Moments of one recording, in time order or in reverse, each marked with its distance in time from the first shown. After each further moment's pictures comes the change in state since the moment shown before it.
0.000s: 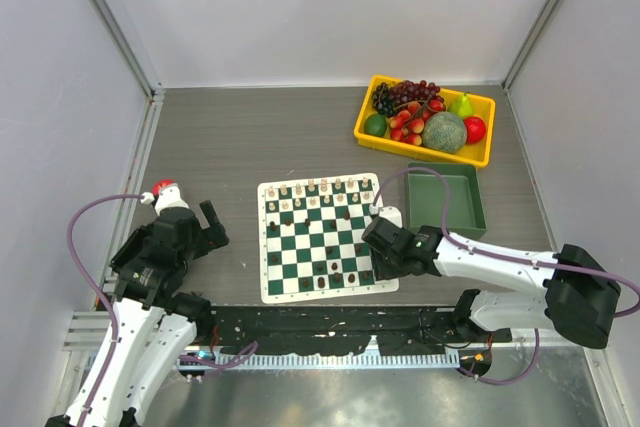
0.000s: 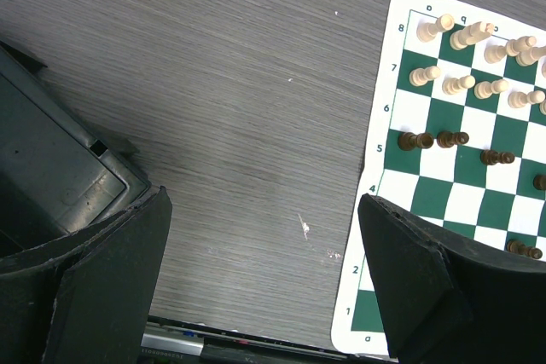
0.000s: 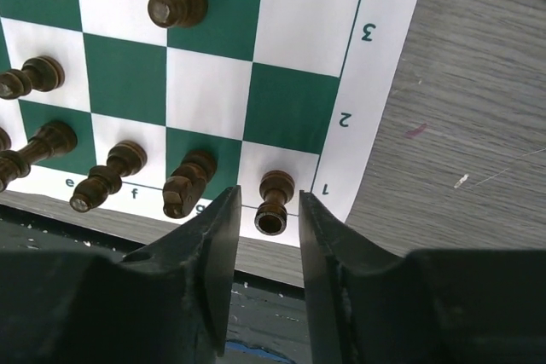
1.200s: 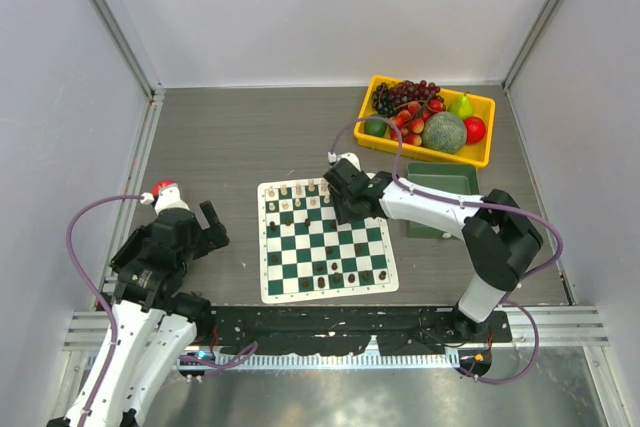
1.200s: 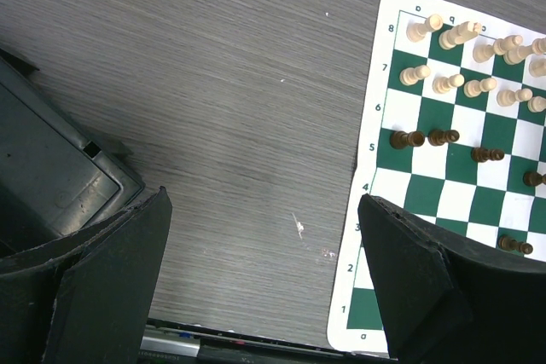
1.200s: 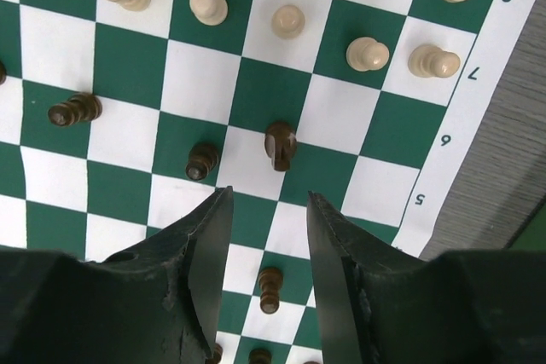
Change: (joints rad) left arm 0.000 -0.015 0.000 0.003 0.016 0.003; right arm -0.153 0.478 0.501 0.099 0.063 -0.275
